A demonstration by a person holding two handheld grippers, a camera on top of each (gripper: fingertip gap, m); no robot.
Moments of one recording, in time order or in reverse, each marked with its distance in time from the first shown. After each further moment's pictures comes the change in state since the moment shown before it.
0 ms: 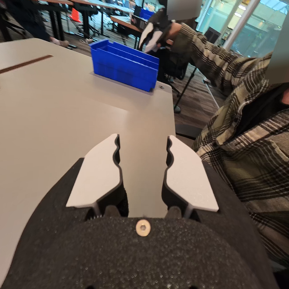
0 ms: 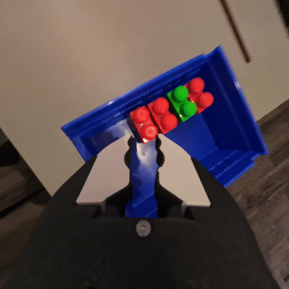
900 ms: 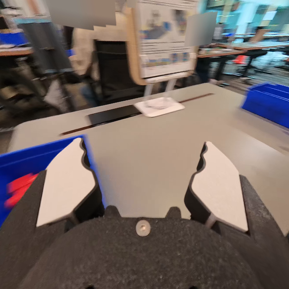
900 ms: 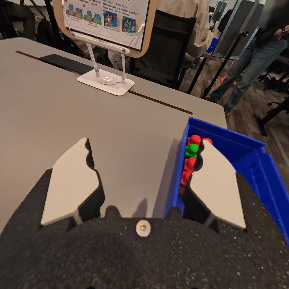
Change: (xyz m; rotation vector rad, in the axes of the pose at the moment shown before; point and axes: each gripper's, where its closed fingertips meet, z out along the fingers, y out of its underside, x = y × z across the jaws) left arm -0.084 -0.036 -0.249 0.198 -0.952 0.037; right arm -0.076 -0.130 -0.002 0.525 0.526 0.440
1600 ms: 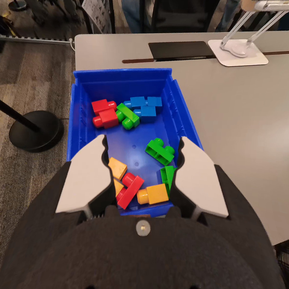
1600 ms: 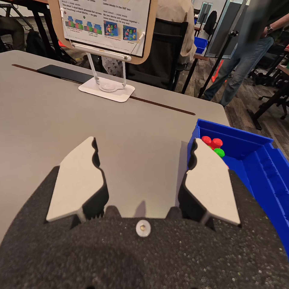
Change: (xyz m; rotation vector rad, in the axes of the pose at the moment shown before) left arm -0.169 0.073 -0.060 -0.385 -0.238 -0.180; right arm -0.037 -0.013 0.007 0.016 0.070 0.049
